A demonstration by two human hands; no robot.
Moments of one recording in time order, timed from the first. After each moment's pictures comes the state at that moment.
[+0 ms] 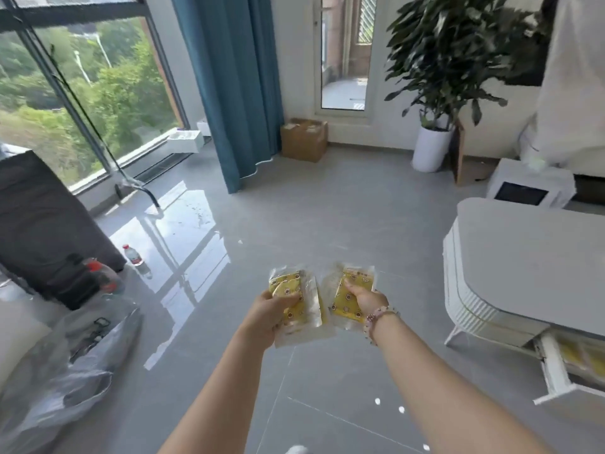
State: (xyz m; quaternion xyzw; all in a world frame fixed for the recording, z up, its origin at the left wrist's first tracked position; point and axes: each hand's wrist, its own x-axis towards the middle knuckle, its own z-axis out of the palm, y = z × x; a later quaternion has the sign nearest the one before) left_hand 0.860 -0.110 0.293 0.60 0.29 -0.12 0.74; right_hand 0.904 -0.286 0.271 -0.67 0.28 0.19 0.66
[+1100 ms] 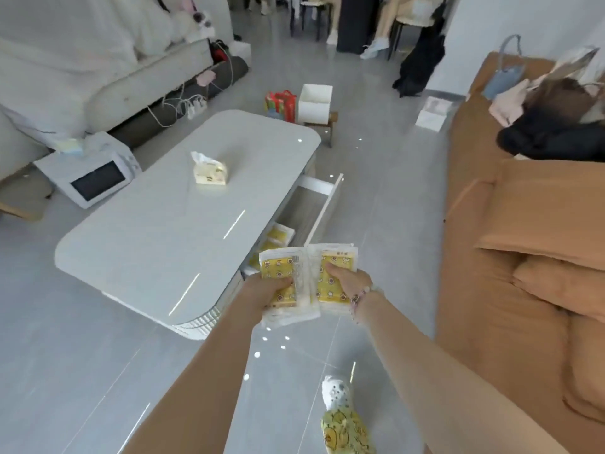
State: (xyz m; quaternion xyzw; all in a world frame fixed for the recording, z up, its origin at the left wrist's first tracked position) left_hand 1.020 -0.674 0.226 0.66 -0.20 -0.61 0.38; right_hand 0.846 -0.706 0.246 -0.32 0.67 -0.24 0.62
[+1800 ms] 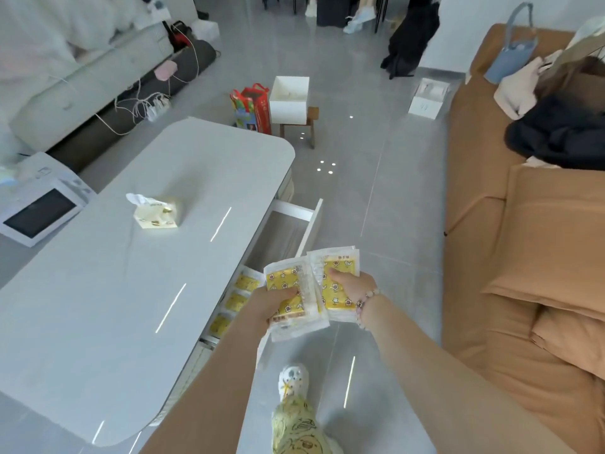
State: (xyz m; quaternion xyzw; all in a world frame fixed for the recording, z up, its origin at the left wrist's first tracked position) left_hand 0.934 -0.981 0.178 0.65 -0.18 -0.66 0.33; right_hand 0.759 -1.001 0.224 -0.32 0.70 -0.22 0.60
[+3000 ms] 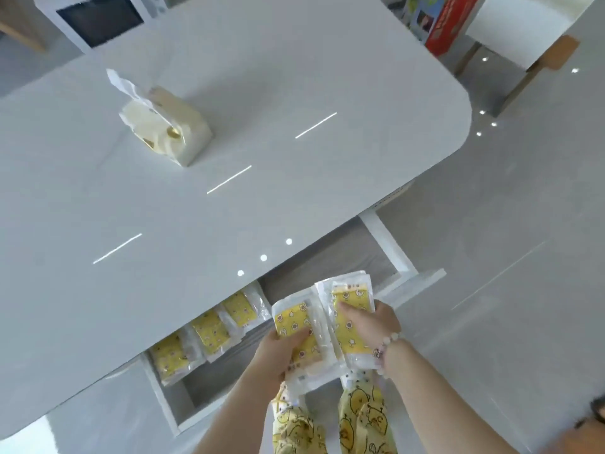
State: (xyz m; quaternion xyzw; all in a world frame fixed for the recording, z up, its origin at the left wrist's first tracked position) left_hand 0.966 -1.259 -0.062 0.69 0.20 -0.59 0.37; right_hand 0.868 -1.396 -0.019 -0.44 0.64 0.12 0.62
